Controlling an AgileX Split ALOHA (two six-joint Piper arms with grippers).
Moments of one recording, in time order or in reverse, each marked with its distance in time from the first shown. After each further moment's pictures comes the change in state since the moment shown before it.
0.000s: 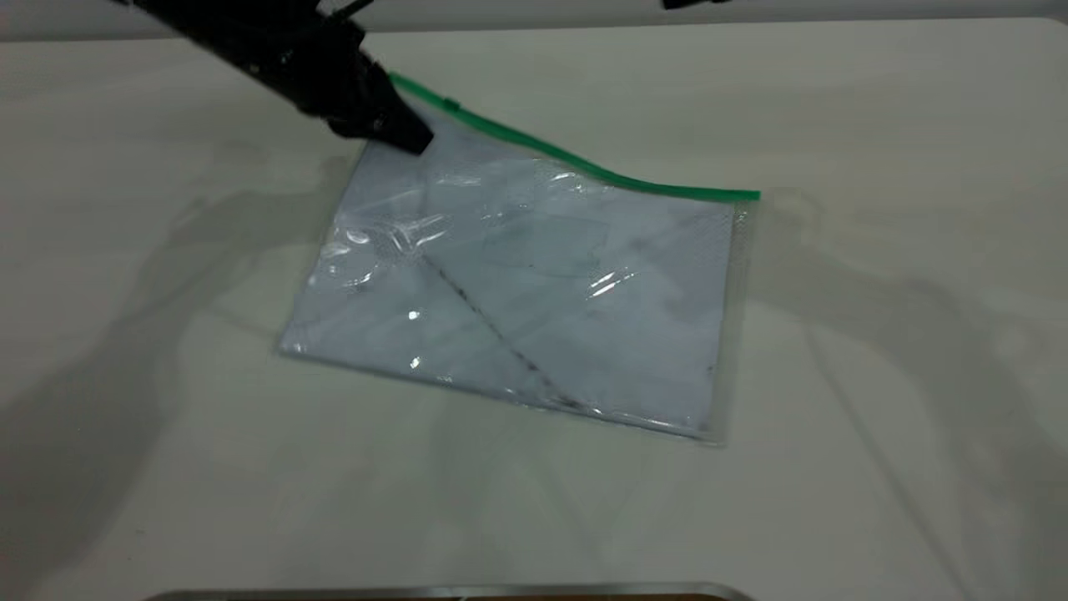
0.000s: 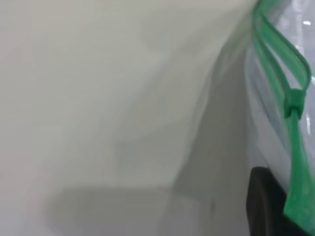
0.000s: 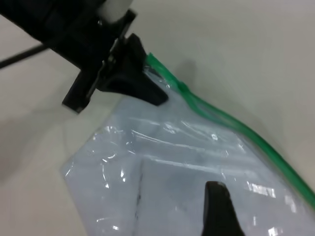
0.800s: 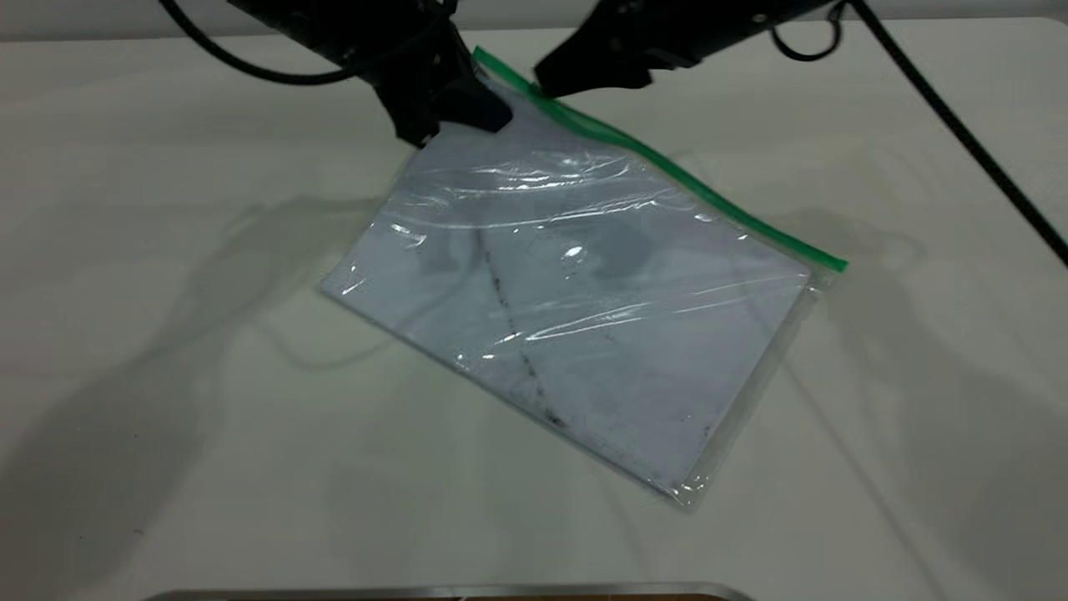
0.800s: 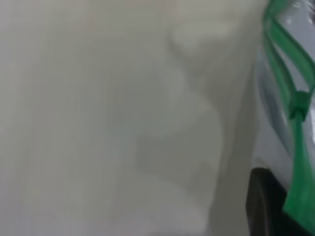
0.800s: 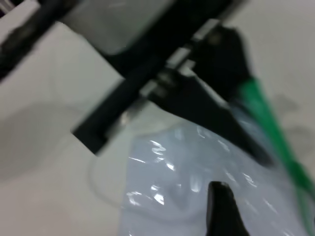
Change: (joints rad) left arm -0.091 -0.011 0.001 -0.191 0.003 0.370; right arm 0.080 0.358 -0.342 -0.077 0.178 -0.048
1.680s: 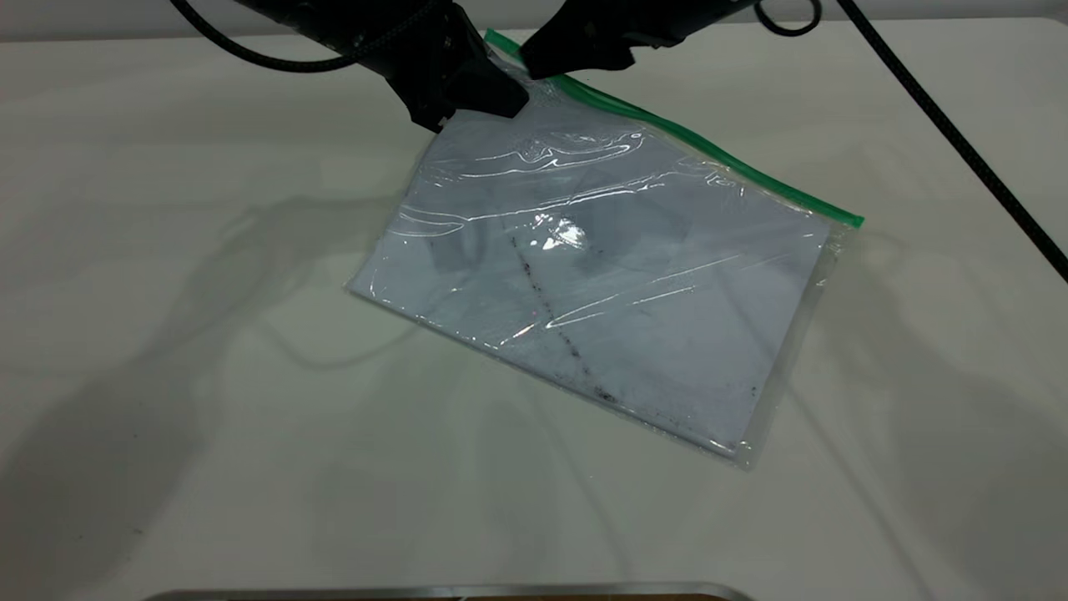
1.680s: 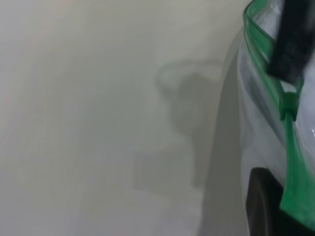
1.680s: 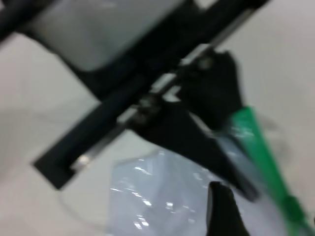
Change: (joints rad) left arm 0.000 0.001 0.000 -0.046 0.041 0.002; right arm 0.008 -0.007 -0.037 -0.016 -0.088 0.020
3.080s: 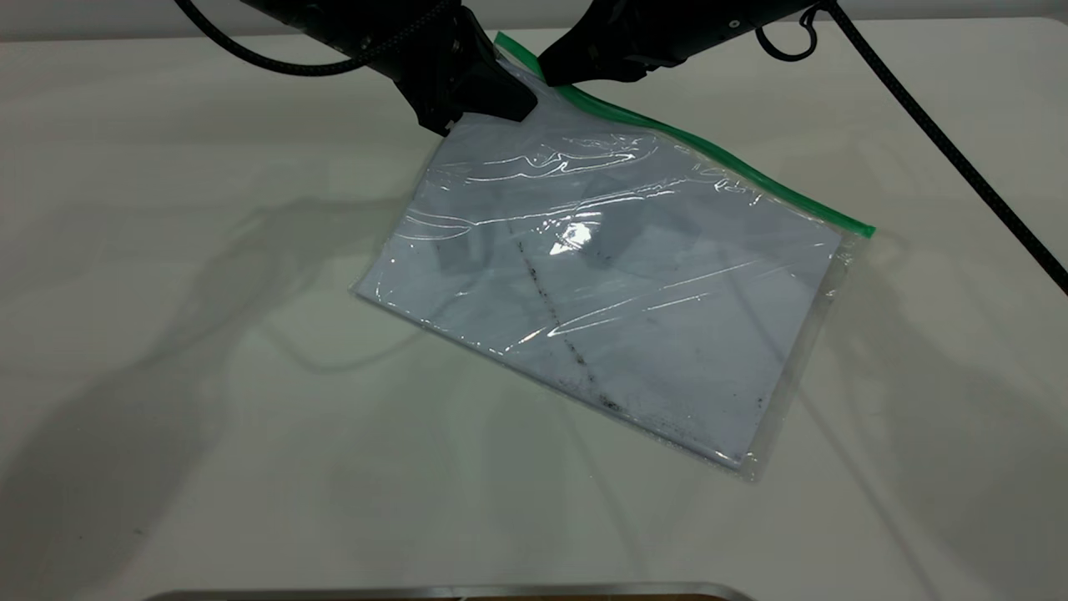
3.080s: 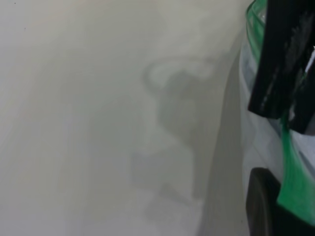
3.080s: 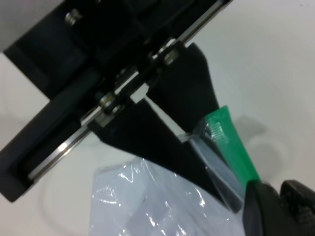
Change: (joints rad) left arm -0.012 0.000 0.000 -0.001 0.006 0.000; right arm -0.007 0.044 -0.002 0.082 0.000 -0.085
